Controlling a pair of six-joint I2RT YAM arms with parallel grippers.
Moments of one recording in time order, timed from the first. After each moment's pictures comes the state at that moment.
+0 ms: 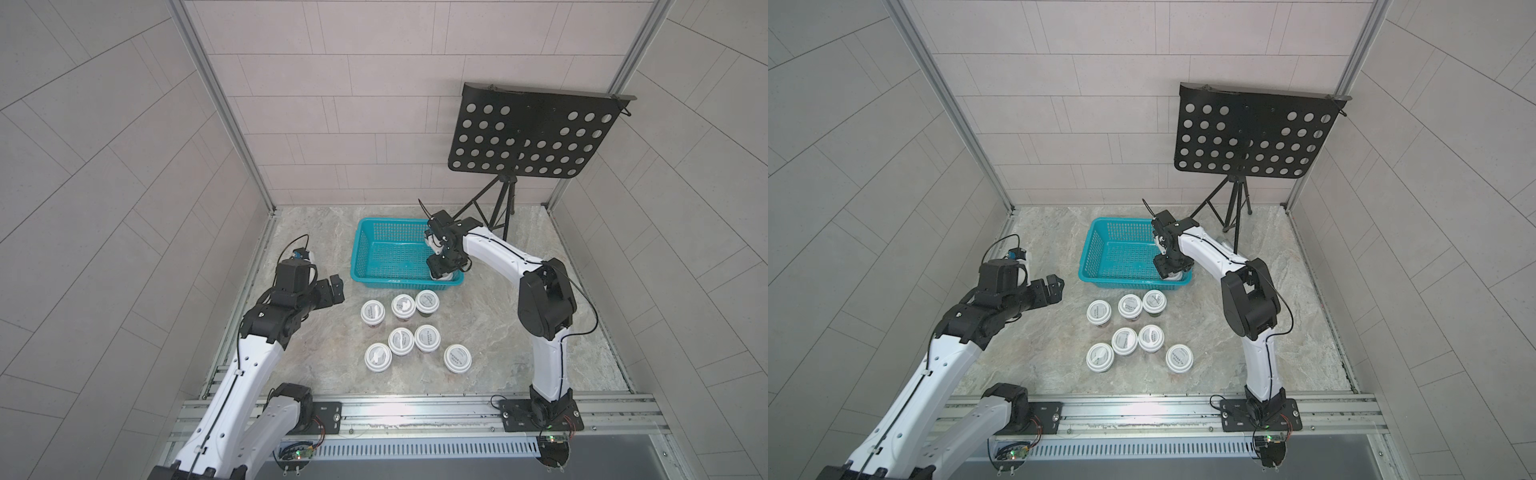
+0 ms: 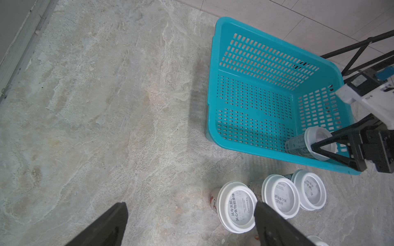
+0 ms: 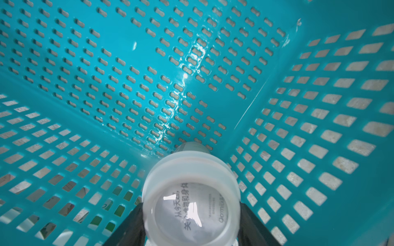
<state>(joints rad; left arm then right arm) -0.17 0.86 0.85 -0.74 0.03 -0.37 0.47 2.03 1.74 -1.04 0.02 0.05</state>
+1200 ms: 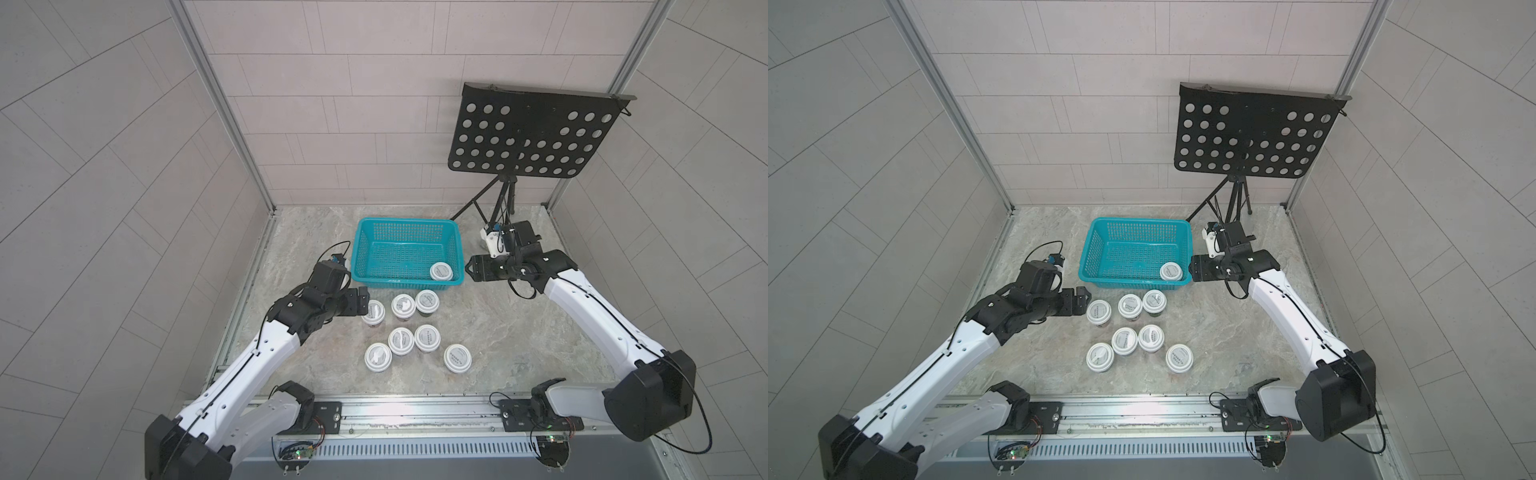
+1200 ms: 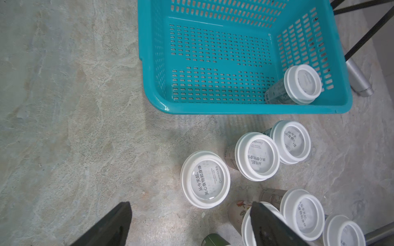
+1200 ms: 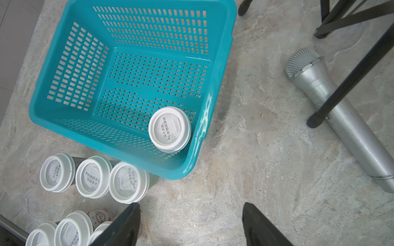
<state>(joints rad) -0.48 1.01 0.85 -0.74 -0.02 -0.42 0.26 1.27 1.15 -0.76 -0.16 0.21</state>
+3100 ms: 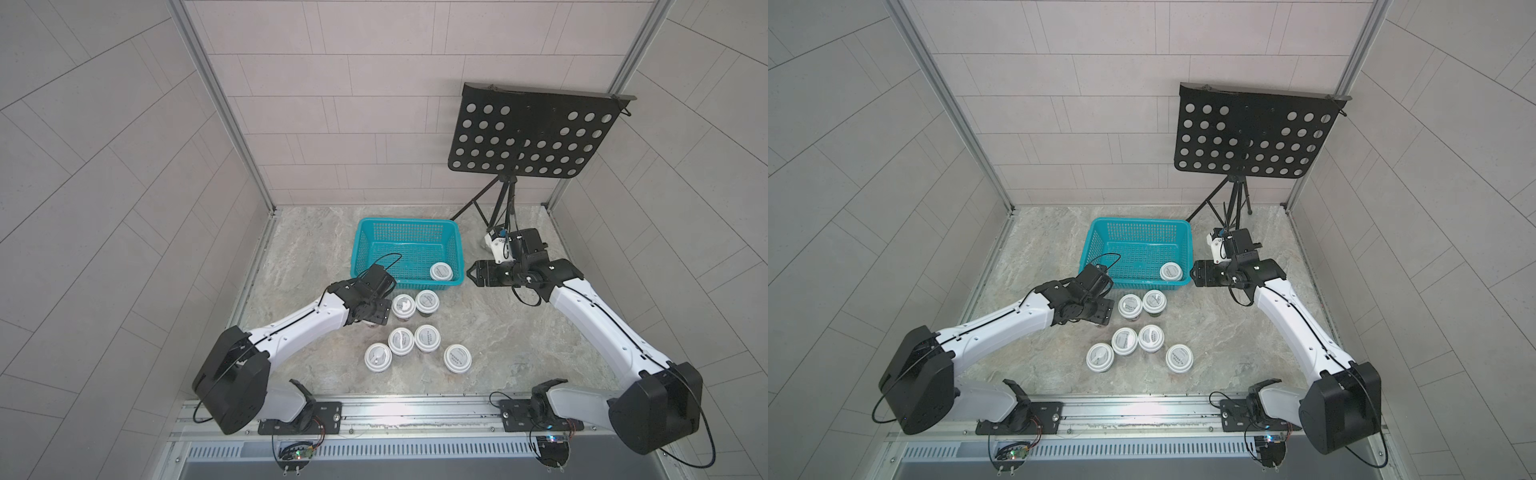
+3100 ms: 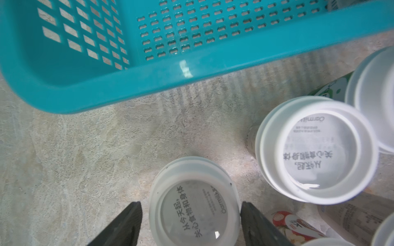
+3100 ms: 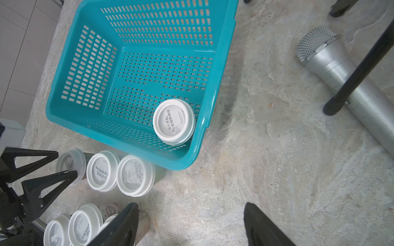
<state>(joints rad) -0.69 1.39 0.91 -0.70 -0.20 -0.37 0.23 1.23 1.07 -0.72 -0.24 0.24</state>
